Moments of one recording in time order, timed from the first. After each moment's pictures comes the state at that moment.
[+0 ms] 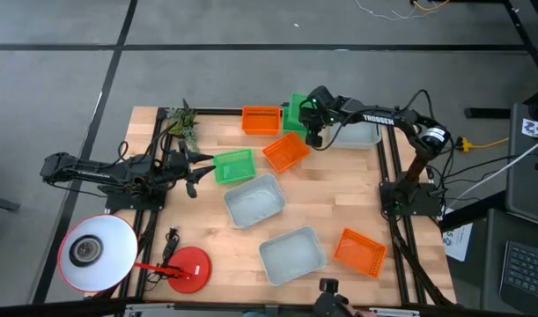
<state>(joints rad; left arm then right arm) -0.05 0.34 0.13 0.30 -0.41 -0.02 -0.68 1.74 1.16 -0.40 -0.08 -0.57</state>
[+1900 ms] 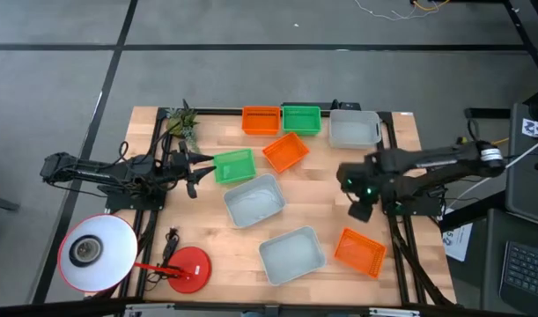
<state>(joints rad) -0.05 0.34 0.13 0.28 -0.41 -0.02 0.06 1.13 0.83 -1.13 -0.47 0.65</state>
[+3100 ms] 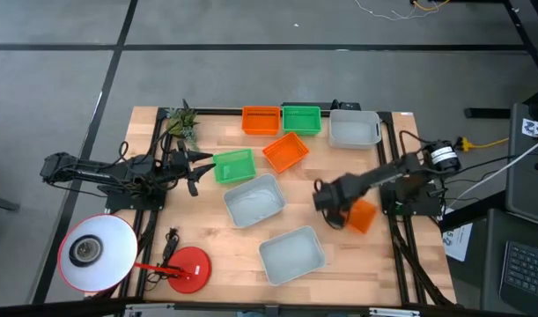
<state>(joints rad) -0.05 0.34 0.13 0.28 -0.46 -0.01 0.16 1.64 0.83 -0.92 0.15 0.62</state>
